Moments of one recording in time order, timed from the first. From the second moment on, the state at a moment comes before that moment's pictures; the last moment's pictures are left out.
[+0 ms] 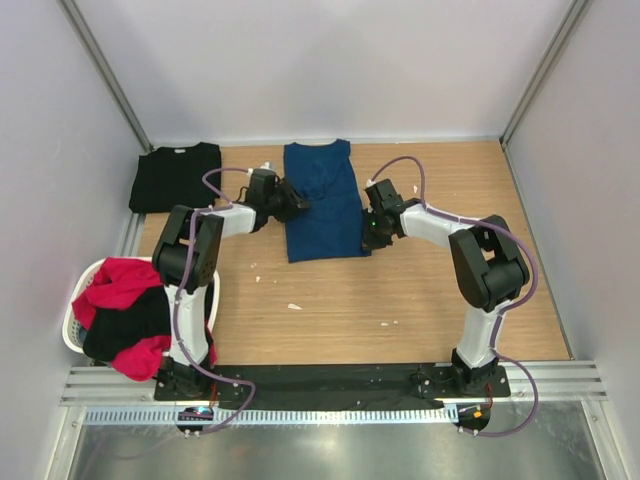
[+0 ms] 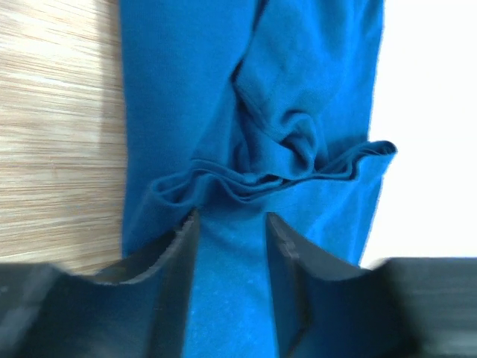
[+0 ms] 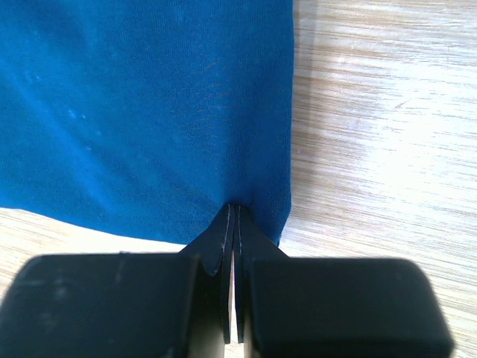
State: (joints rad) left arm -0.33 2.08 1.26 0.19 0.19 -0.82; right arm 0.44 1.87 1.19 -0.38 -0.09 0.43
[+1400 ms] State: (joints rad) left arm -0.38 1.63 0.80 -0.05 0.17 -0.89; right arm 0.35 1.81 1.11 -0.35 -0.24 0.52
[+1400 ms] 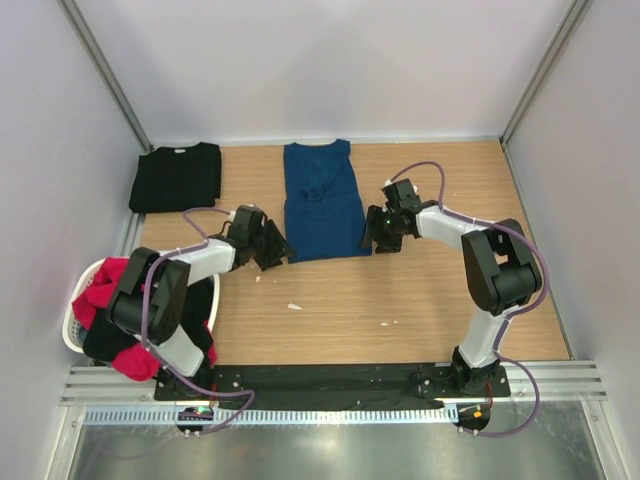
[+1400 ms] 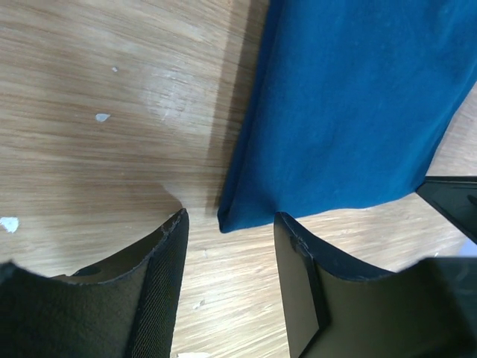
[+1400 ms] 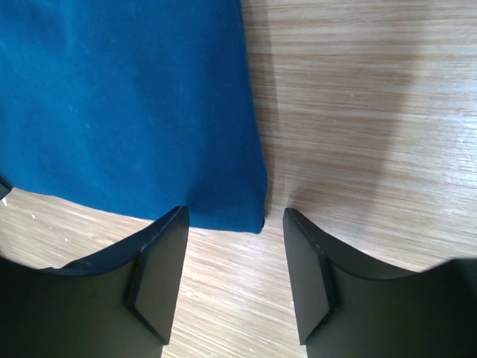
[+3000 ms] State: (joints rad) left arm -0.80 1.04 0.99 -0.88 -0.08 -0.93; right arm 0.48 1.08 0.88 -0.79 -0.24 0.71
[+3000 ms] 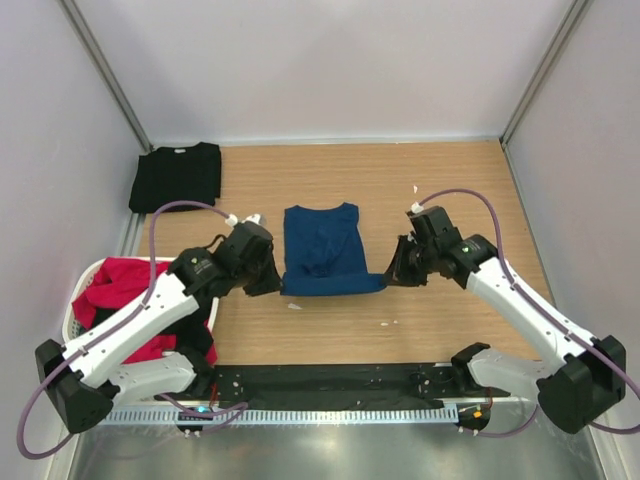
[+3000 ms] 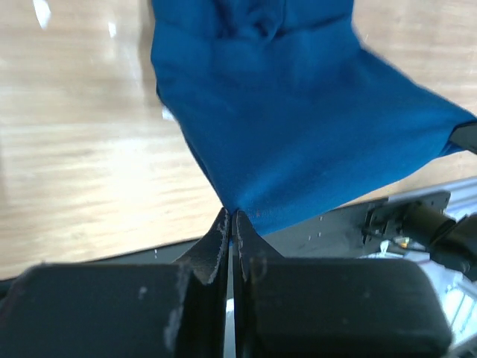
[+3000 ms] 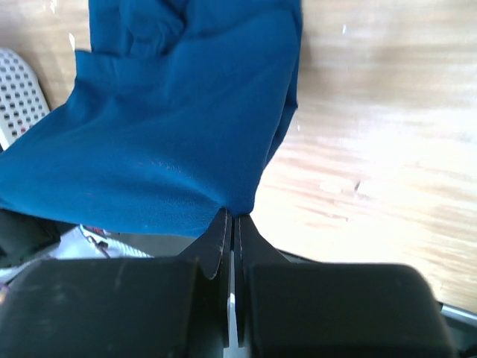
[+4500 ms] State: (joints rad) left arm -0.43 1.54 1.26 -0.54 -0.08 -0.61; right arm 0.39 1.71 1.39 -0.52 -0.07 0.55
